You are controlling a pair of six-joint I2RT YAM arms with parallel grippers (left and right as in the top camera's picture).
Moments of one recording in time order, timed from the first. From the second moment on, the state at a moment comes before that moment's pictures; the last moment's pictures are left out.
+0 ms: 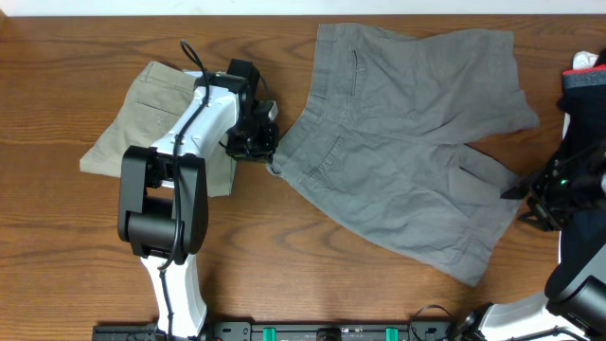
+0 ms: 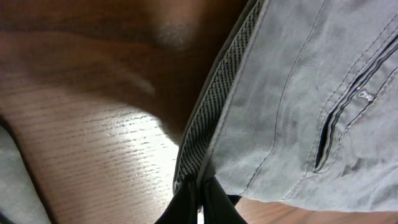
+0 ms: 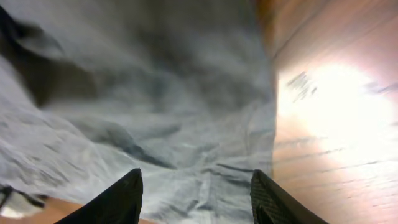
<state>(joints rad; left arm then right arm) -0.22 2.08 1.54 -1.04 0.33 -0.09 -0.63 1.74 1.15 -1.14 -0.35 0.20</state>
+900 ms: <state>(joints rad) -0.22 2.08 1.54 -1.04 0.32 -0.10 -0.49 1.44 0.85 -1.19 -0.27 0.23</state>
